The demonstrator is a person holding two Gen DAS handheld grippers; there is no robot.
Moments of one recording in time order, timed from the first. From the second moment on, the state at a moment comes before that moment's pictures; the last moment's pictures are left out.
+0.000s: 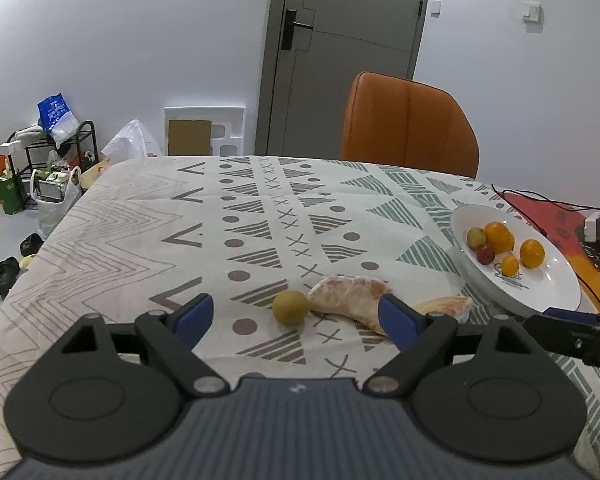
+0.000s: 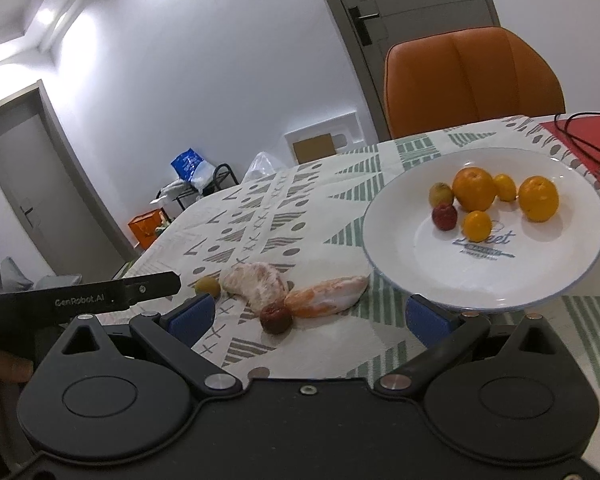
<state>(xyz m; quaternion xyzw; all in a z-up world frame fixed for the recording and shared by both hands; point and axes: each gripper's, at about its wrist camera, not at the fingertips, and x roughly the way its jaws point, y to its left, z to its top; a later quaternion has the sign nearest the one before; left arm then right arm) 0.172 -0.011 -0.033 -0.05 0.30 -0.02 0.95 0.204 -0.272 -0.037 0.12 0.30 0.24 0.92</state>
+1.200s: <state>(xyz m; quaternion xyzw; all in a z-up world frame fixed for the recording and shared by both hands) 0.188 0.011 -0.059 -0.08 0.34 -0.03 0.94 0.235 -0.215 -0.065 0.10 0.36 0.27 0.89</state>
